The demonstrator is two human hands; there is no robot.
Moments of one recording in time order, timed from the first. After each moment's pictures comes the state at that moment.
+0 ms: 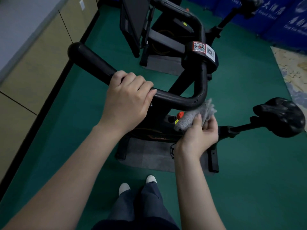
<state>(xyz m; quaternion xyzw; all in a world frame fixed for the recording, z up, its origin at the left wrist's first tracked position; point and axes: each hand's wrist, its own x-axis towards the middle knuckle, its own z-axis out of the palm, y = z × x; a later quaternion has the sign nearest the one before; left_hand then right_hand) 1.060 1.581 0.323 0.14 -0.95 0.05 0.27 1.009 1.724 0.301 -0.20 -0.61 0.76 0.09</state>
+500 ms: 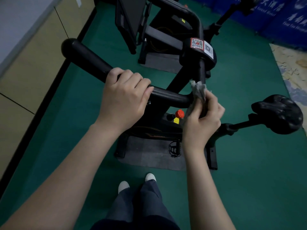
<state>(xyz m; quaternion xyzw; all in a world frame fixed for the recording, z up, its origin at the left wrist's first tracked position) 1.059 1.580 0.319 0.13 -0.95 0.05 0.29 0.997 1.731 0.312 0.05 -0.81 0.54 0.20</state>
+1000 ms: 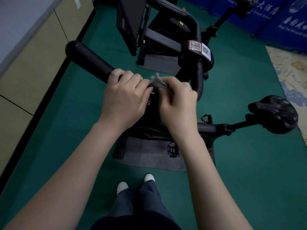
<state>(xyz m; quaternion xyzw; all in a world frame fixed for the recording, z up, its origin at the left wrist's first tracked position) 1.059 1.581 0.318 0.13 -0.94 0.06 0.29 1.001 1.701 0.355 0.31 -0.87 0.38 0.07</state>
